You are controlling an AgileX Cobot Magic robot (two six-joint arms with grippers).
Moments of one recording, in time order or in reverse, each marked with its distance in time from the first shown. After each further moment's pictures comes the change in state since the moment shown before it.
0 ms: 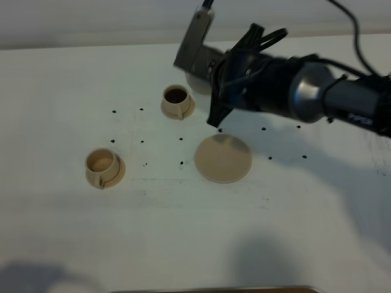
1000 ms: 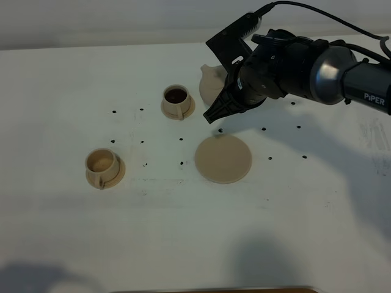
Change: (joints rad) left arm 0.000 0.000 0.000 0.000 0.000 -0.001; right arm -0.119 0.046 -0.004 0.461 -0.053 -0.005
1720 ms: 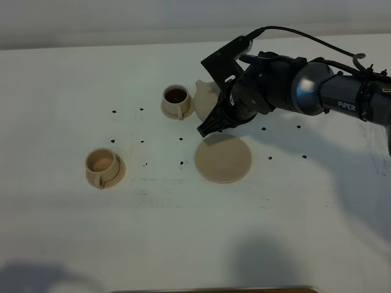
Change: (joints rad) left arm 0.000 0.000 0.000 0.000 0.001 0.000; right arm 0.000 0.100 -0.002 0.045 -0.080 0.000
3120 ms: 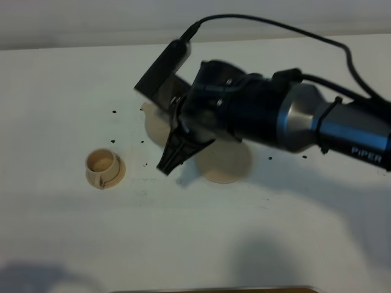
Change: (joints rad) left arm 0.000 0.000 0.000 0.000 -0.001 0.001; right arm 0.309 -0.212 0.011 -0.082 0.273 -0.032
